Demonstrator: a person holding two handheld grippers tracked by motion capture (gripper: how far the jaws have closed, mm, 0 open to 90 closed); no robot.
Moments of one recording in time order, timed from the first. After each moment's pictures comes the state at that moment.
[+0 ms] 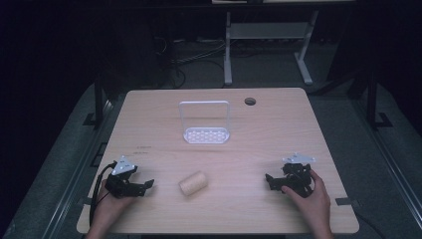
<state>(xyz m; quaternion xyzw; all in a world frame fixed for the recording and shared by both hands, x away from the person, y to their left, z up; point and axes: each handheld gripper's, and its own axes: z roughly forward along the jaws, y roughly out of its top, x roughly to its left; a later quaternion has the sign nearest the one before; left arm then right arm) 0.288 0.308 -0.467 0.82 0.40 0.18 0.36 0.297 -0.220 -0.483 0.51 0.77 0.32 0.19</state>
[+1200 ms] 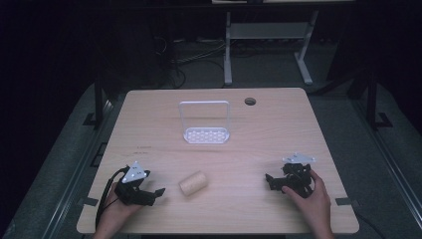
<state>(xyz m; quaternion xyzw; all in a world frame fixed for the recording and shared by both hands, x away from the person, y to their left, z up) 0.268 0.272 -0.457 0.86 0.34 0.16 0.36 0.297 -0.220 -0.483 0.51 0.77 0.32 0.19</state>
